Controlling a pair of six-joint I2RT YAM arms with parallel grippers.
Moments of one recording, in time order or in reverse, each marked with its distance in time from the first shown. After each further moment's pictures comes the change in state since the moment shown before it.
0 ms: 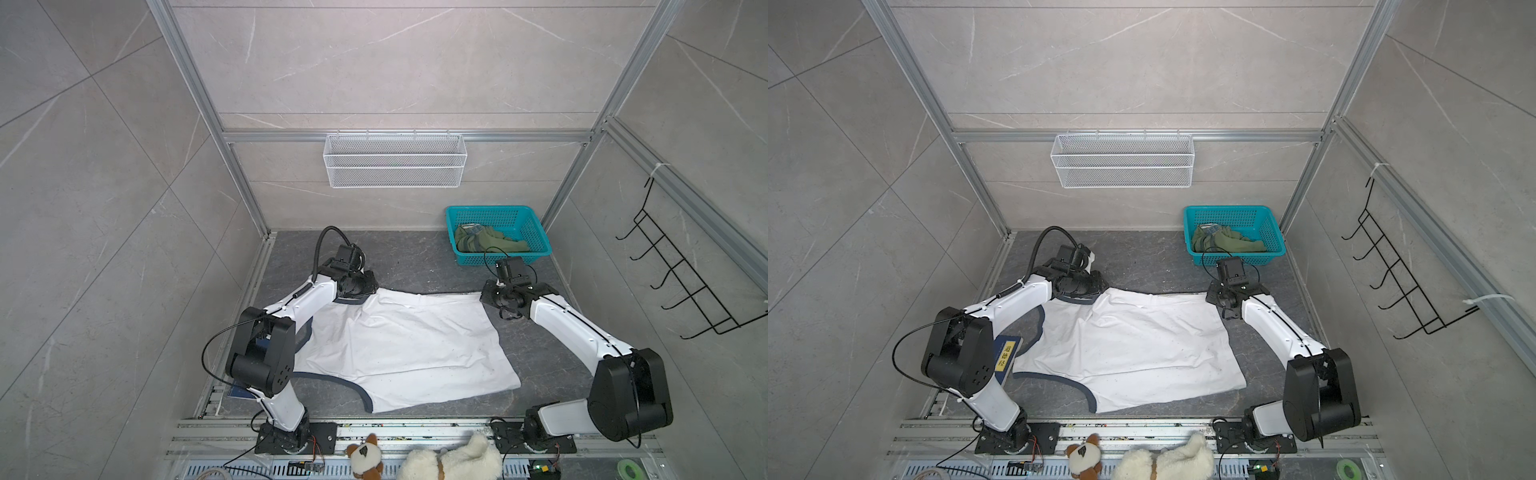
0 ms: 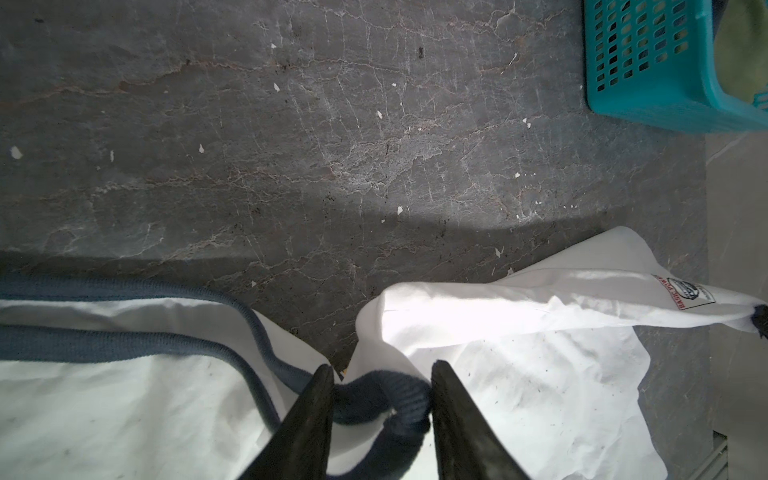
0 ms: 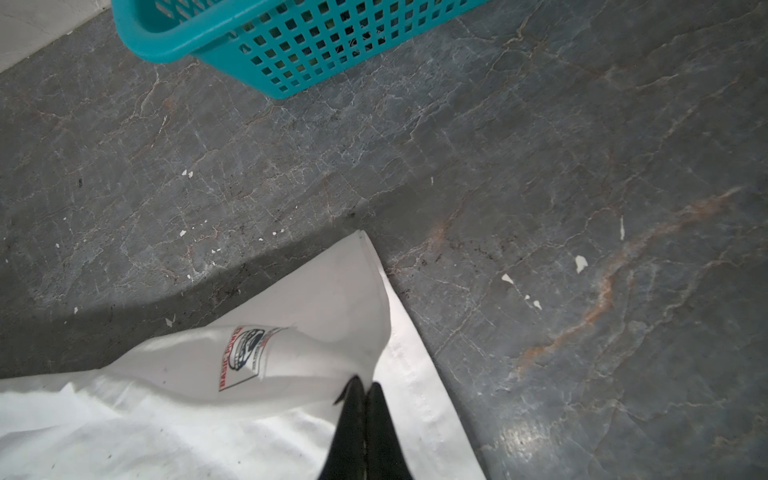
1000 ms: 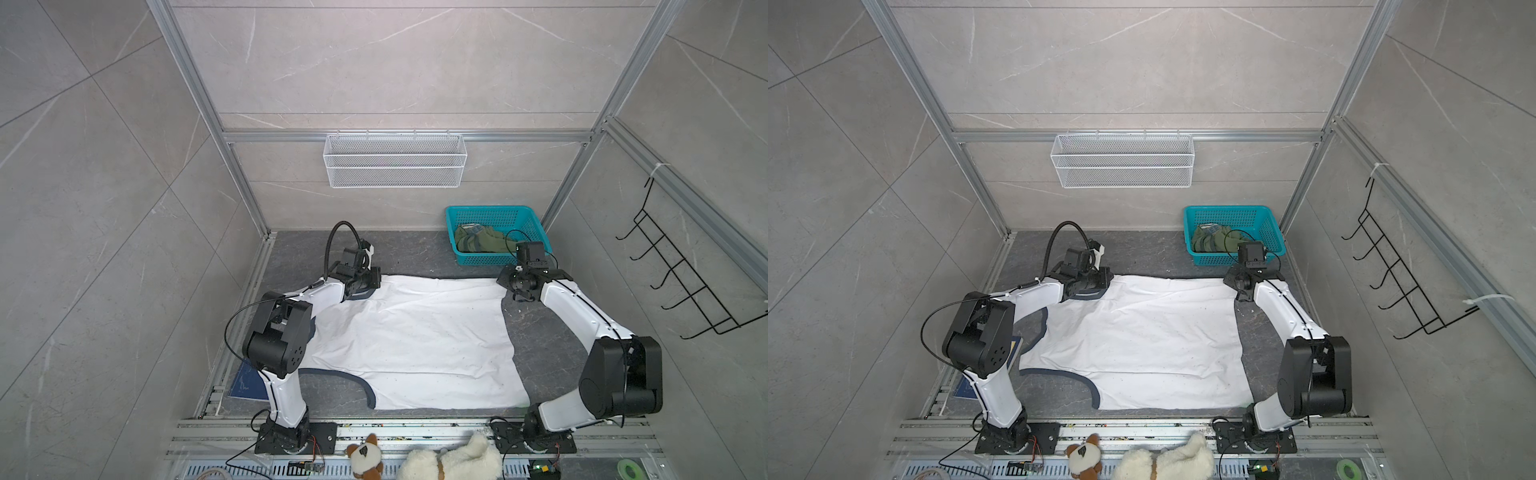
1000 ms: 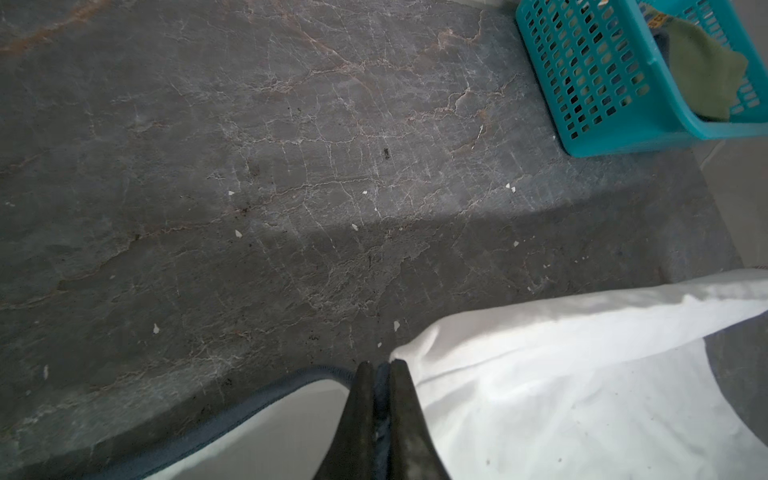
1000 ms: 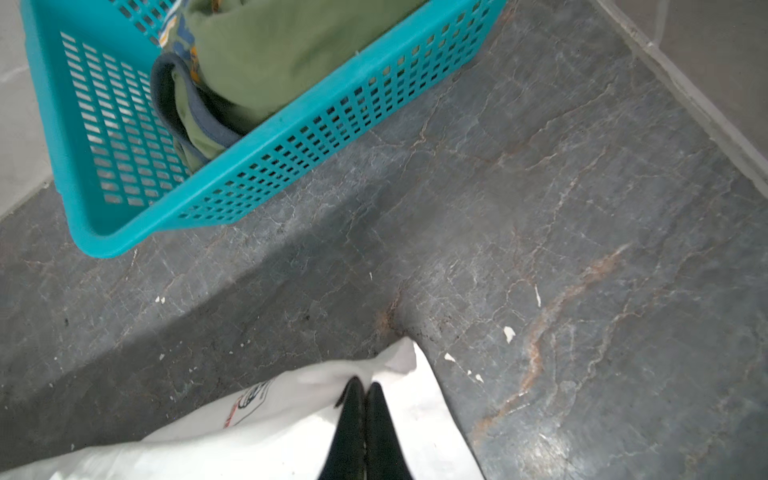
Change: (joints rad) left arm 0.000 0.139 -0.065 0.433 -0.005 0.166; right arm -0.182 0.098 0.143 0.013 -0.002 0.026
